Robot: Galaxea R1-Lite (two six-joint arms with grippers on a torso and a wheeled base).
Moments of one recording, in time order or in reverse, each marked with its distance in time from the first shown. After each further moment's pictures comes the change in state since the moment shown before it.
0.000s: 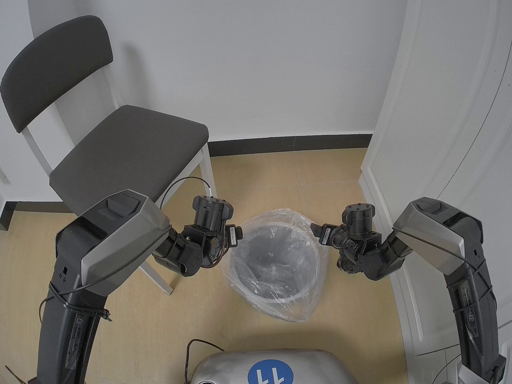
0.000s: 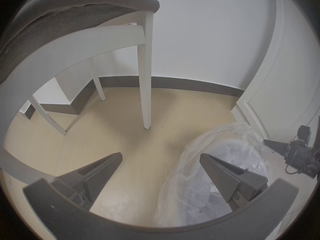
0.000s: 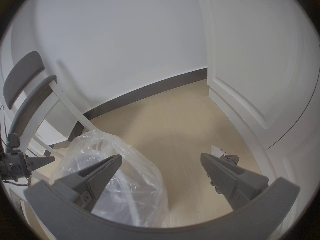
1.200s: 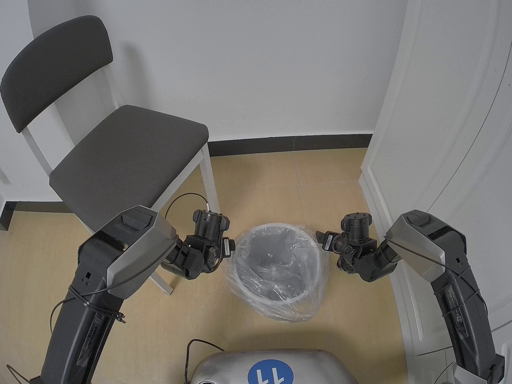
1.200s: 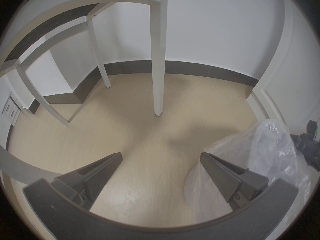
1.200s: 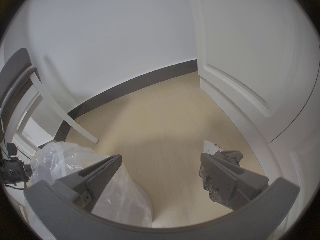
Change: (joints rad) left arm 0.050 0.173 -0.160 0.081 0.007 -0.003; right arm -0.047 0.170 -0.190 0.067 -0.013 0.004
